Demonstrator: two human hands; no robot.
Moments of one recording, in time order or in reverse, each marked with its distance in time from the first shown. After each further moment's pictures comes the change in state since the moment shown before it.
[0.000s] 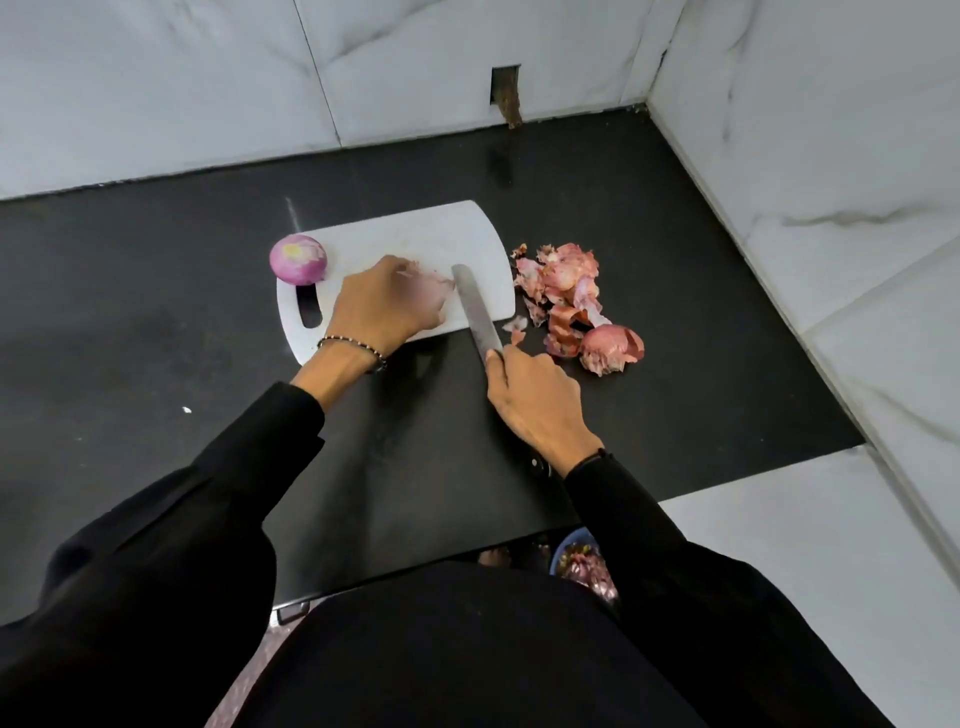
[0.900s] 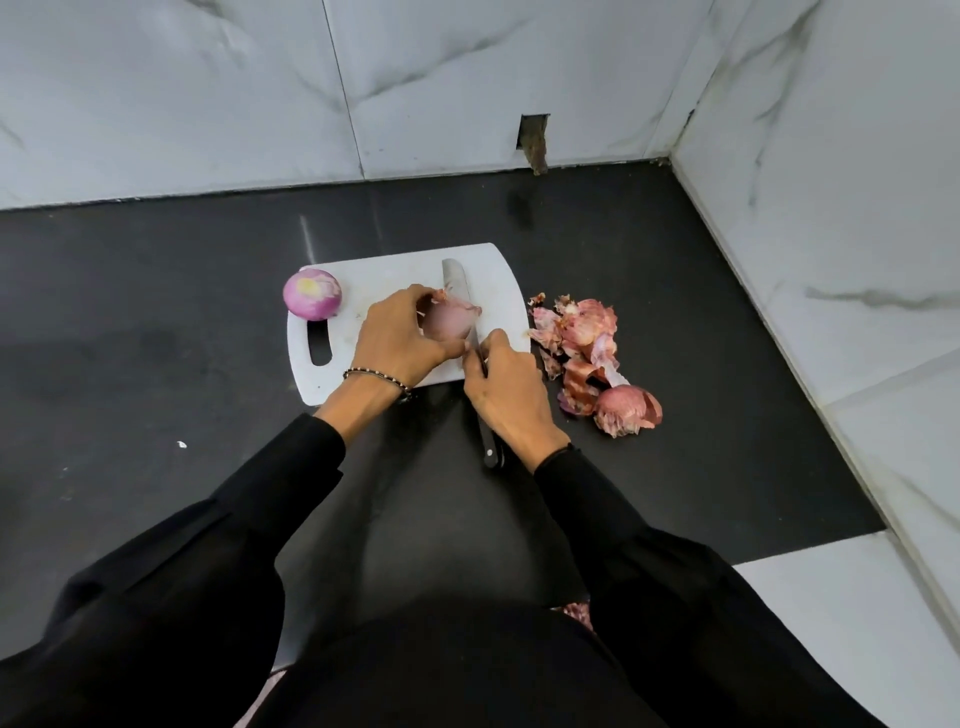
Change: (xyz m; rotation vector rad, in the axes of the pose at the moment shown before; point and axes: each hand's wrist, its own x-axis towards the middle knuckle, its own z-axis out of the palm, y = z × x) left_hand 0.018 0.006 0.011 -0.023 0.054 0.002; right_hand 0.059 -0.038 0.004 0.234 0.023 -0.029
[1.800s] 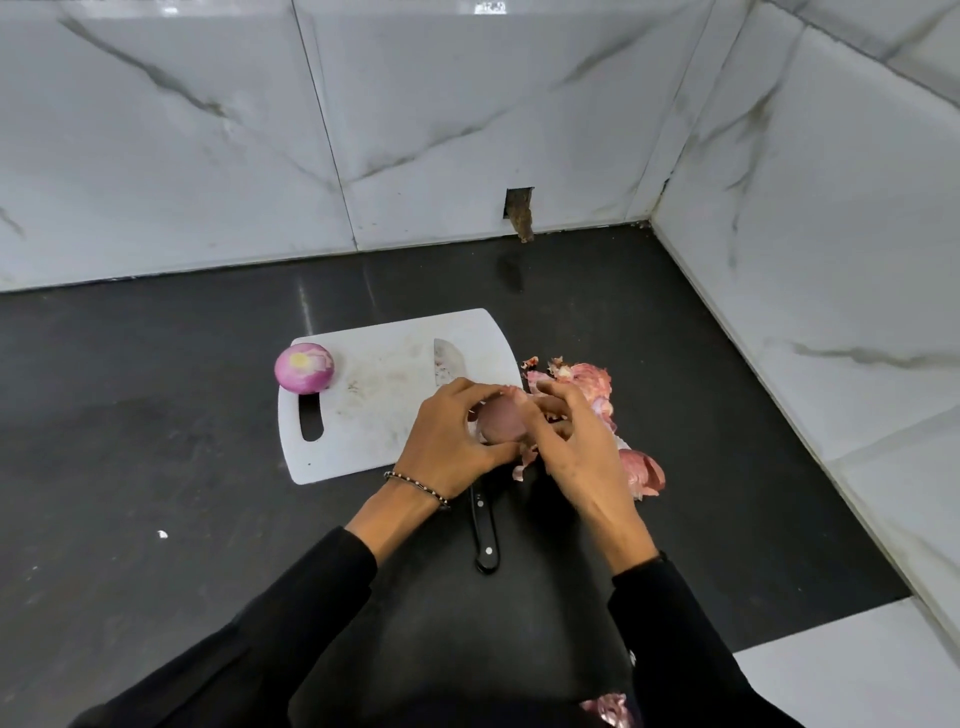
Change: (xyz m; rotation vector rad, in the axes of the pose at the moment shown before) left_hand -0.022 0.030 0.029 -0.198 -0.108 0.204; right_hand -0.012 0.037 -0.050 0.556 0.077 0.105
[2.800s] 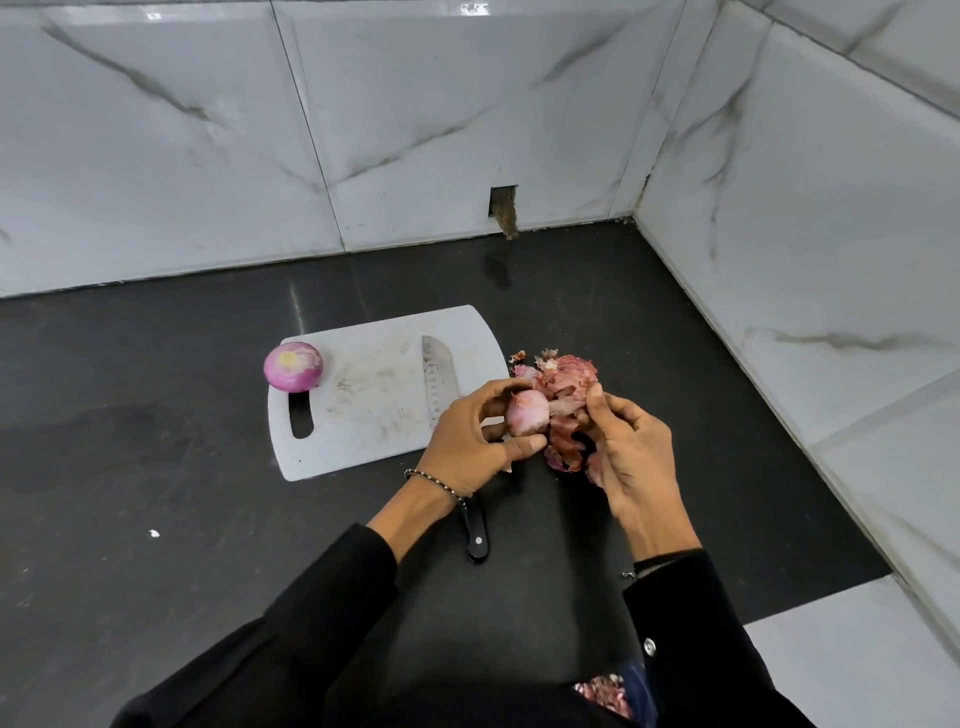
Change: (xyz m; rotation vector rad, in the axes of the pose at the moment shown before) left_hand -0.005 0.016 0.027 -0.519 -0.122 -0.148; right_hand 0.001 0.016 -0.036 0.694 0.287 0.281
